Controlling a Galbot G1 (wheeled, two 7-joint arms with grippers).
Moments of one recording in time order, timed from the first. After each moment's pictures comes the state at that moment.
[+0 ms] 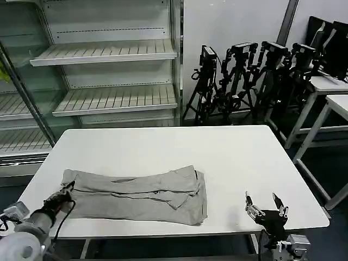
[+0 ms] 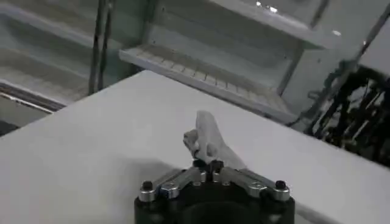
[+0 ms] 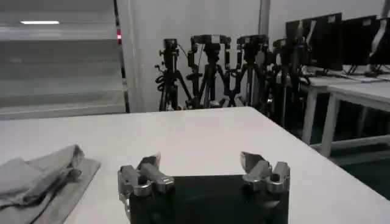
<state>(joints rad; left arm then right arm) 1.44 -1.07 -0.87 -2.06 -1.06 0.54 -0.26 -1.67 1.25 0.60 2.29 0.36 -0.30 0.24</state>
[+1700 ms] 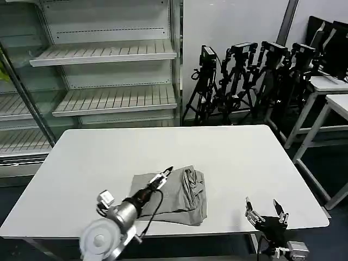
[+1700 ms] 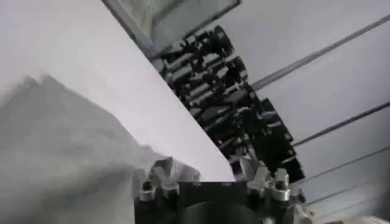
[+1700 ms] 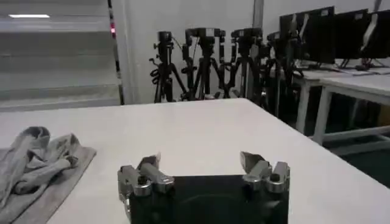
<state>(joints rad) 1.23 -1.39 -0.39 -2.11 -1.32 0.56 -0.34 -1.70 1.29 0.59 2.27 0.33 -0.28 0.24</state>
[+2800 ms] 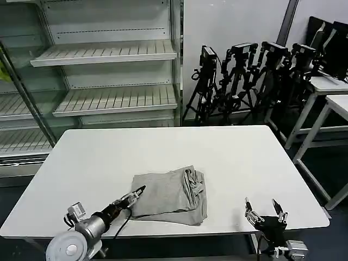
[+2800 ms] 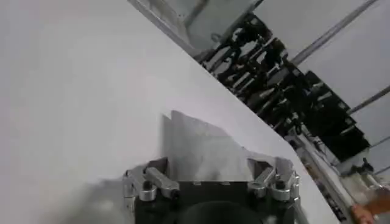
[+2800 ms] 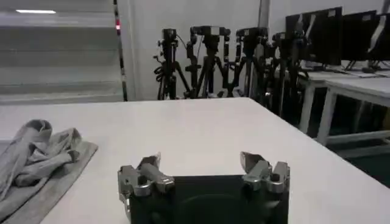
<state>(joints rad) 1.35 -1.12 -0.50 -2.02 -1.27 0.58 -0.14 -1.70 1.26 0.59 2.26 0.33 -0.27 0.24</state>
